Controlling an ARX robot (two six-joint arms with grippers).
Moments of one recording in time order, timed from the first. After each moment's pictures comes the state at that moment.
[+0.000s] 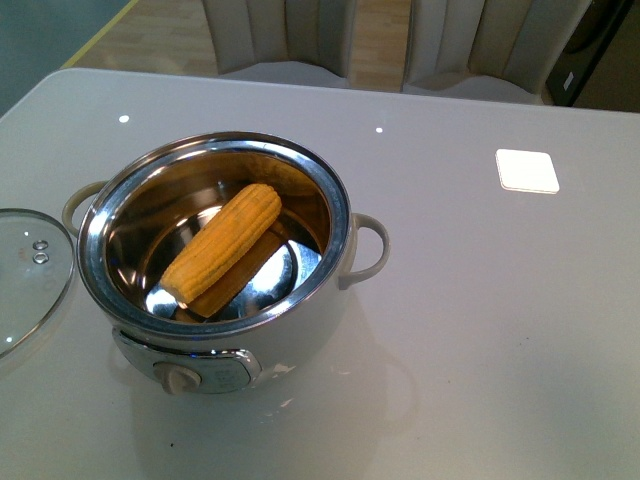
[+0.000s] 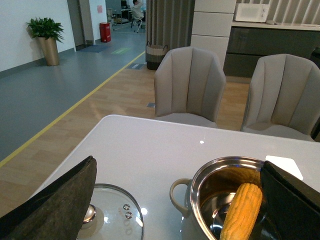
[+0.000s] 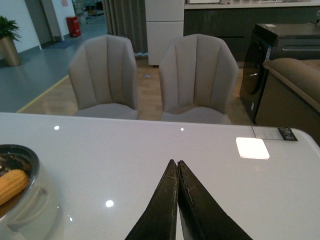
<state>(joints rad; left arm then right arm) 0.00 0.01 0.01 0.00 0.00 0.00 0.00 0.01 0.02 0.00 0.00 0.01</state>
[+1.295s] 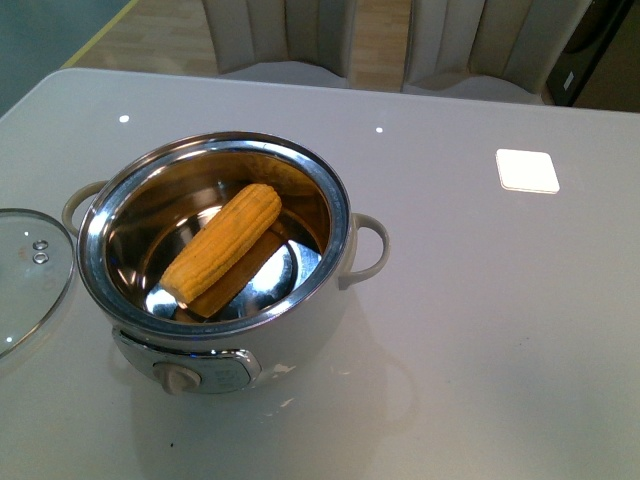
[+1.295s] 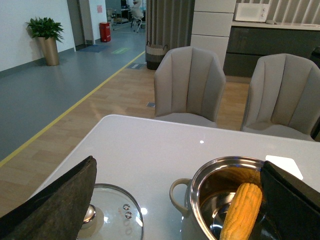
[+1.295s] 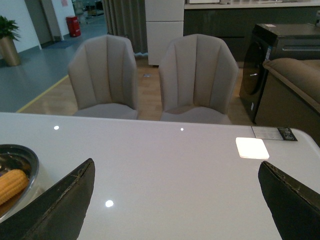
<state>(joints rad) 0.00 0.01 0.01 0.00 0.00 0.00 0.00 0.01 0.02 0.00 0.00 0.00</state>
